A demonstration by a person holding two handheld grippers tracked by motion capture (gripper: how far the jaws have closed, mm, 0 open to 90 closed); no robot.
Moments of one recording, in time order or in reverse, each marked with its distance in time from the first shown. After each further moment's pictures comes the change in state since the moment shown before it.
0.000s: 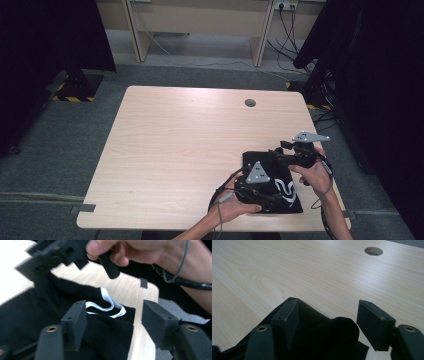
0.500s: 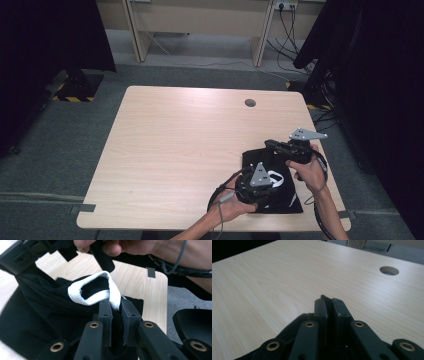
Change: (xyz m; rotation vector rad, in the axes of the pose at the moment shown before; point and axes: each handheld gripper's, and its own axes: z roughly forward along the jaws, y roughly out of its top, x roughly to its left) left arm -0.003 0.001 0.012 0.093 0.049 0.094; right arm 0.003 0.007 0.009 -0.086 0.097 -0.044
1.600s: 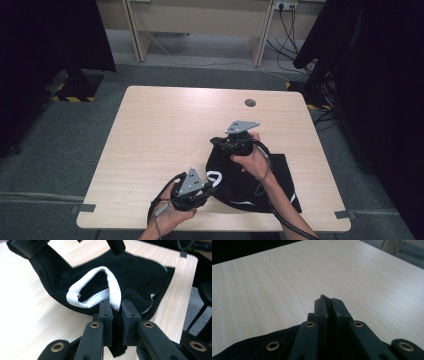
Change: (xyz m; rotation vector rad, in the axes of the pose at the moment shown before) left arm 0.034 -0.076 -0.128 -0.030 0.192 -0.085; right arm 0.110 0.071 0.102 0.070 0.153 -0.181
